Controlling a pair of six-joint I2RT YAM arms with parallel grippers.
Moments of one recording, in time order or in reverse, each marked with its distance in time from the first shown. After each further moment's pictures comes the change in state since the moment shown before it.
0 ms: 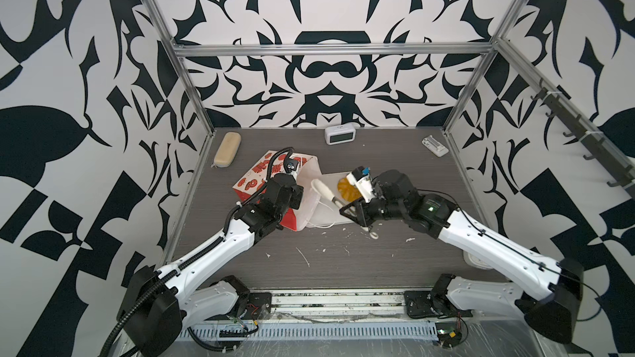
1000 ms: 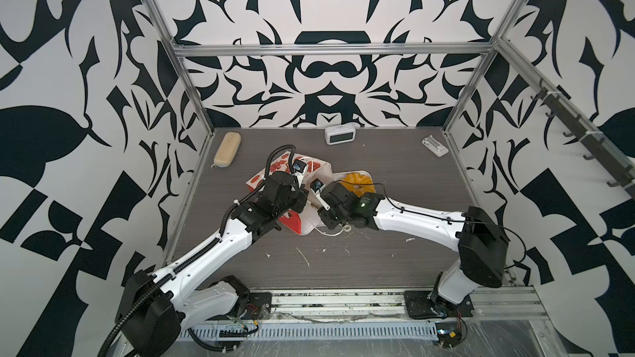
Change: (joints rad) left arm 0.000 -0.020 0.044 -0.066 0.225 0.050; right arm 0.148 0.447 0.153 0.106 0.526 -0.294
